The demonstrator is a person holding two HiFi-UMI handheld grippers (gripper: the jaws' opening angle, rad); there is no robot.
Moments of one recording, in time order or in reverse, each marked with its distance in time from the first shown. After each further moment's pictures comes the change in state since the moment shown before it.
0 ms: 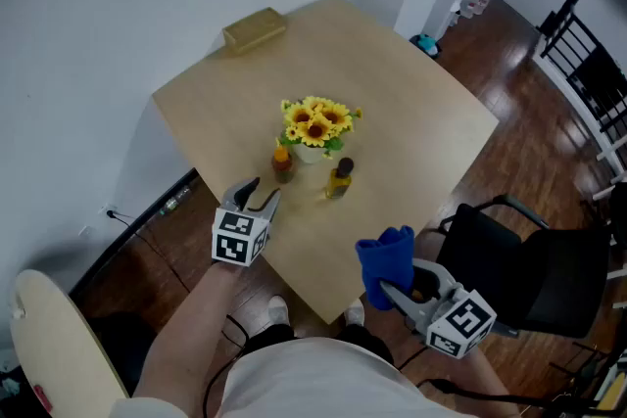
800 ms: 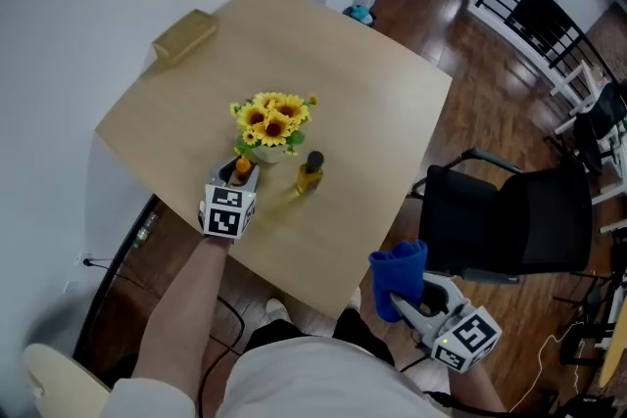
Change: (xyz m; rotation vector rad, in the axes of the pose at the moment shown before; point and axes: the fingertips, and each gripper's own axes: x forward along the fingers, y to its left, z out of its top) left arm 0.094 0.039 0.009 0.143 0.018 -0.070; right arm -0.020 0.014 -0.031 0.129 0.032 -0.287
